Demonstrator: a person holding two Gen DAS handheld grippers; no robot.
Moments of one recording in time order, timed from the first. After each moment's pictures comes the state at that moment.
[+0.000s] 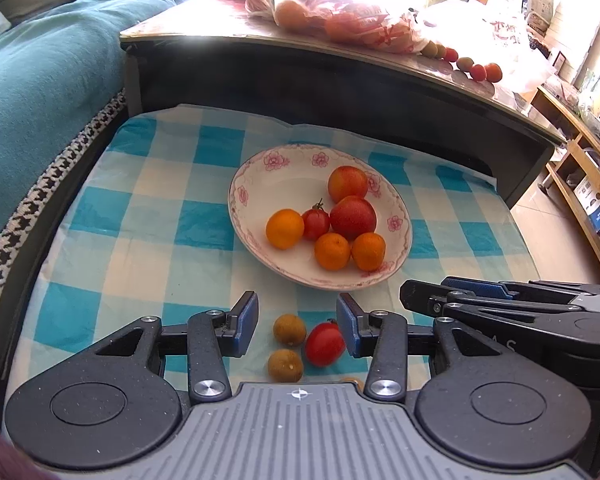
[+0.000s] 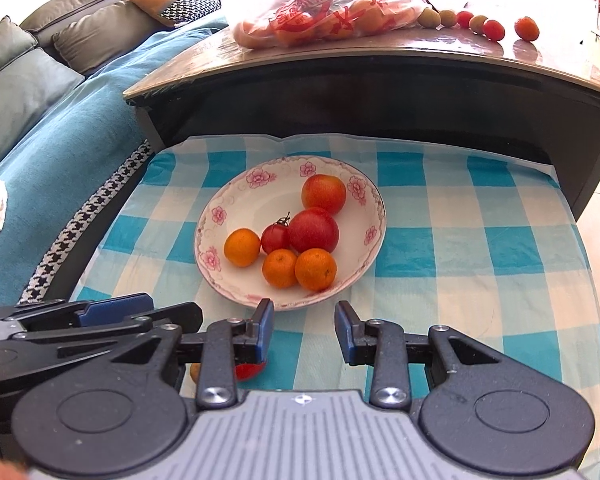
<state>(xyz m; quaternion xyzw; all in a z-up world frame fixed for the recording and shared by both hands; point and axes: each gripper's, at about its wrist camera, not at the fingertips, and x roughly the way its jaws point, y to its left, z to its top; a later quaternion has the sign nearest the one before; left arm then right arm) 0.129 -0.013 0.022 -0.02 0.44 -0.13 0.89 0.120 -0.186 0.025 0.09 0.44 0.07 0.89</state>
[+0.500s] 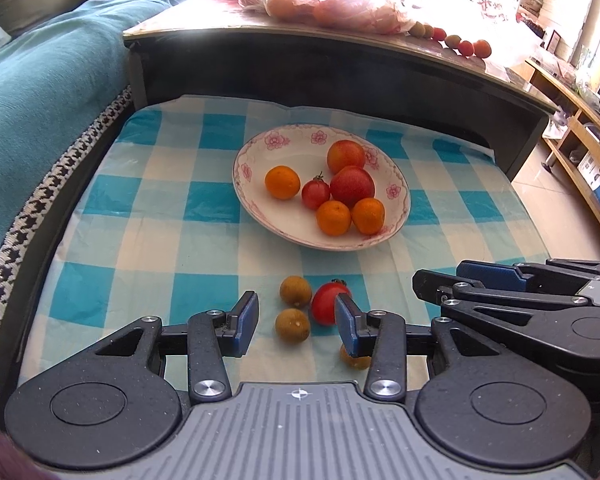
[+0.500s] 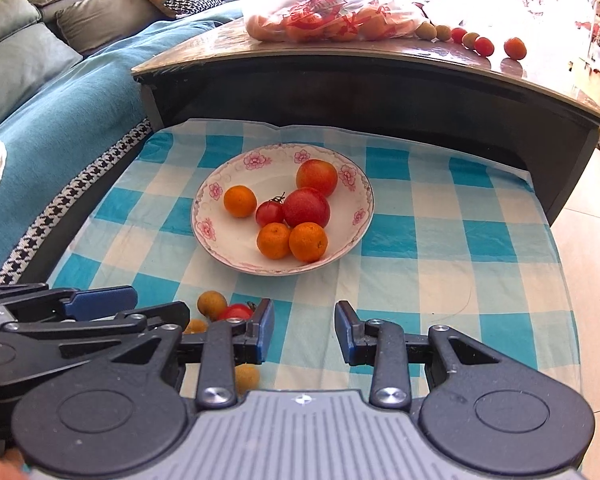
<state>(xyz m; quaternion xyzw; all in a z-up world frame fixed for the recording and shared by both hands) 0.100 -0.015 0.017 0.02 0.44 -0.13 0.89 0.087 -0.167 0.024 0.04 0.43 0.04 0.90</state>
